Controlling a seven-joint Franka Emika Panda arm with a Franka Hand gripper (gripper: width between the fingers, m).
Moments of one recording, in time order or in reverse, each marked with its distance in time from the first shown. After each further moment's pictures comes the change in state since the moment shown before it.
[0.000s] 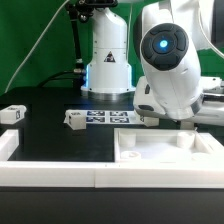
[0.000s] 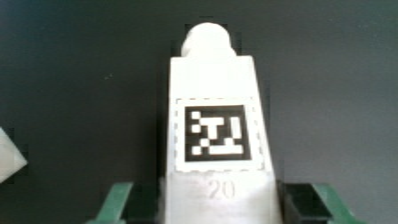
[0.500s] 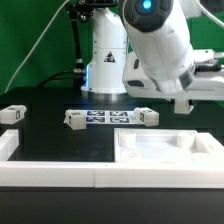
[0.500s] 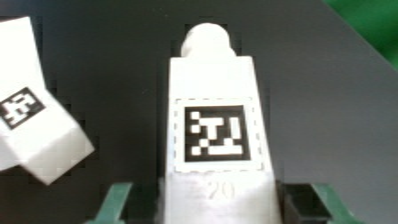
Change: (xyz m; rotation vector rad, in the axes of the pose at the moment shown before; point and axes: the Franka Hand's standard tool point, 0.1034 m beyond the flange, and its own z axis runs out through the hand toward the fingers) arm -0.025 0.008 -0.061 0.035 0.014 -0.044
